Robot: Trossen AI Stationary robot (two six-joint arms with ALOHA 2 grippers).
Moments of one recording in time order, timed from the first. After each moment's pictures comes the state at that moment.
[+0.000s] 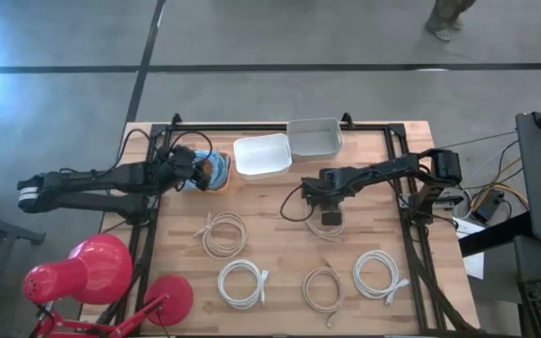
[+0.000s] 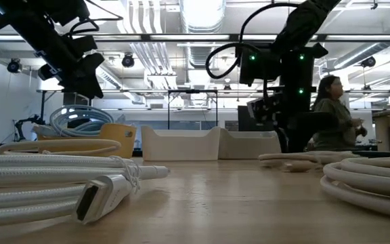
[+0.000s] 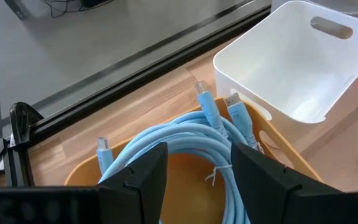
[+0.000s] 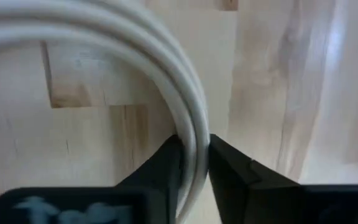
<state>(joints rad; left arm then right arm) 0.21 0.78 0.57 -0.54 -0.66 -0.47 -0.12 1.75 0.96 -0.68 0.18 -0.11</state>
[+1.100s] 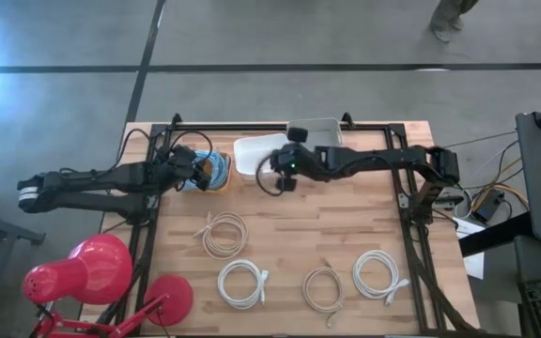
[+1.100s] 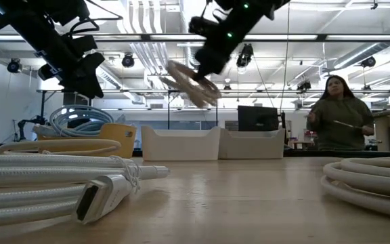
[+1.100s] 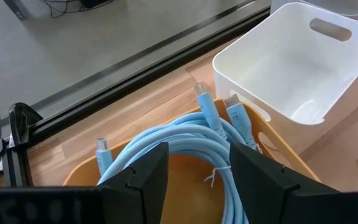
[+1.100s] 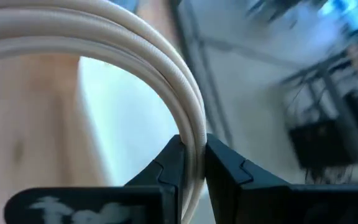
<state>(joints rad) 0.21 0.78 0.57 -0.53 -0.66 -0.47 -0.14 1.75 1.38 -0.31 0.53 -0.32</state>
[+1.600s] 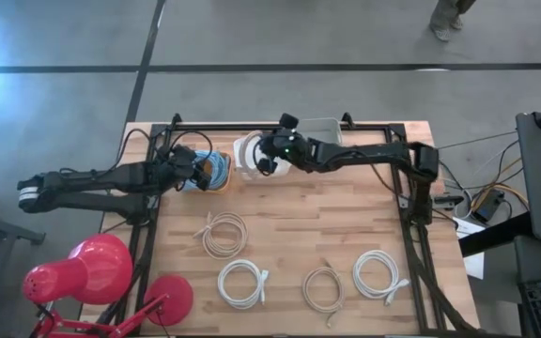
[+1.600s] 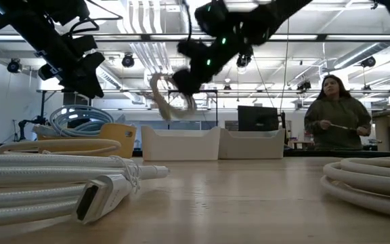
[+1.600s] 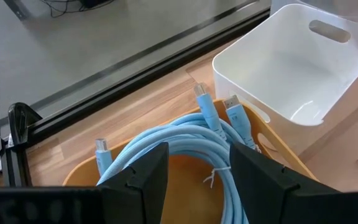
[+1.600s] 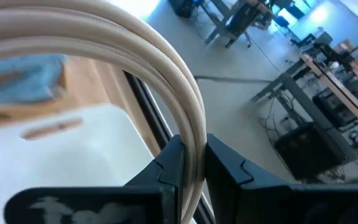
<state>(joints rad) 0.21 0.78 0.57 -0.53 -0.66 -0.47 -0.25 1.92 1.37 0.13 0.53 -0.35</state>
